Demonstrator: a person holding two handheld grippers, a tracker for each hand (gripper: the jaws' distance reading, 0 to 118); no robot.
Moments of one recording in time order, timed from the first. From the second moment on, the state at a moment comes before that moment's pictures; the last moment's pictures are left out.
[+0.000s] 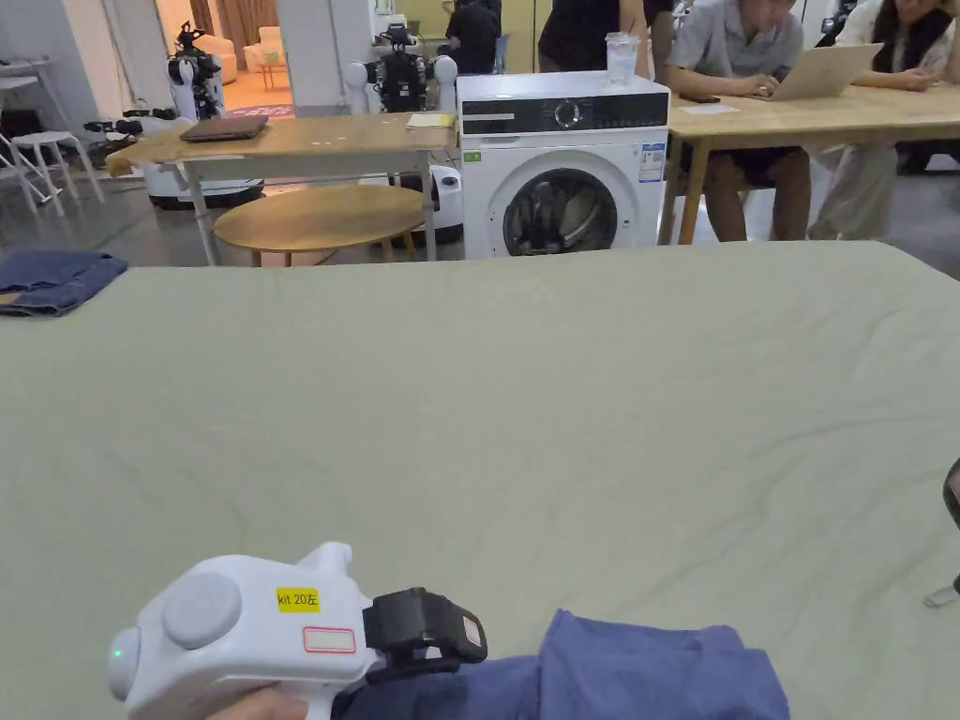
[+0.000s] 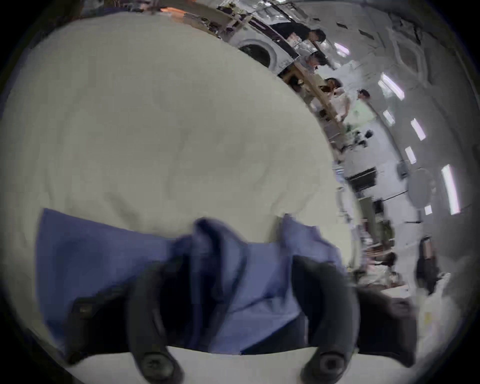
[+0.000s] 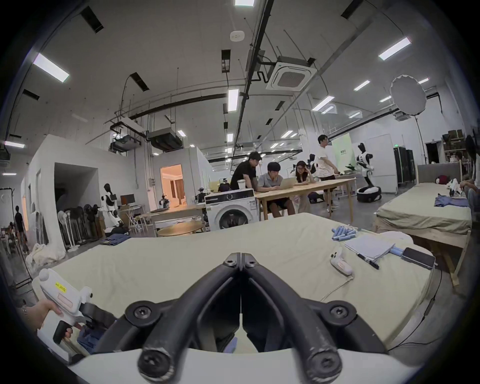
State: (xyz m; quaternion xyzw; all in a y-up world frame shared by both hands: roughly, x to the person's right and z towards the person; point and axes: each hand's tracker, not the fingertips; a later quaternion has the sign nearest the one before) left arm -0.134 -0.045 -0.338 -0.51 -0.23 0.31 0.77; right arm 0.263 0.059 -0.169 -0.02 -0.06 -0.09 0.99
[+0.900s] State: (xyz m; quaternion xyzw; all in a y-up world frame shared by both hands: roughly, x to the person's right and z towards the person) left arm -0.064 -0.061 -0.259 -0.42 -0.29 0.14 0.85; right arm 0.274 0.054 -0.156 -0.03 -0.07 -0.10 0.99
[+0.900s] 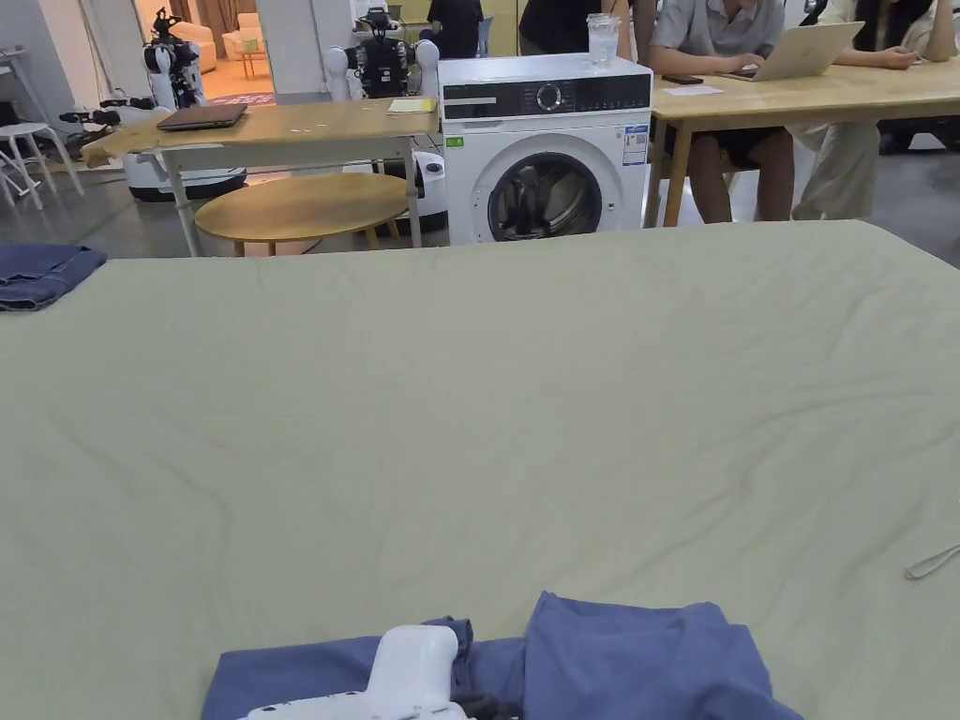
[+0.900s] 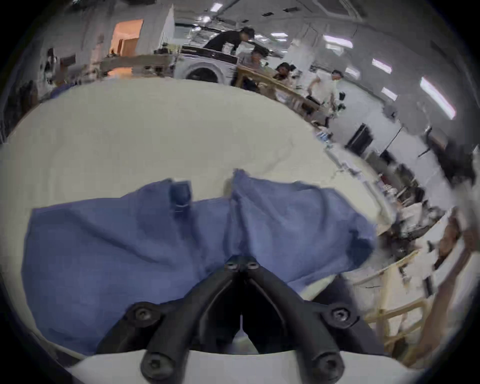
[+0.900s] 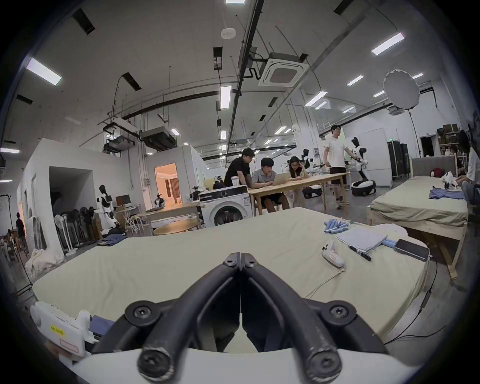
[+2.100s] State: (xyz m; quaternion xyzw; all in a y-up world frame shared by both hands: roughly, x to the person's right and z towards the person) left arm -0.273 -0.119 -0.304 -0.46 -0.24 0.48 0.70; right arm 0.197 0.058 -0.198 -0.06 0.00 -0.08 0.99
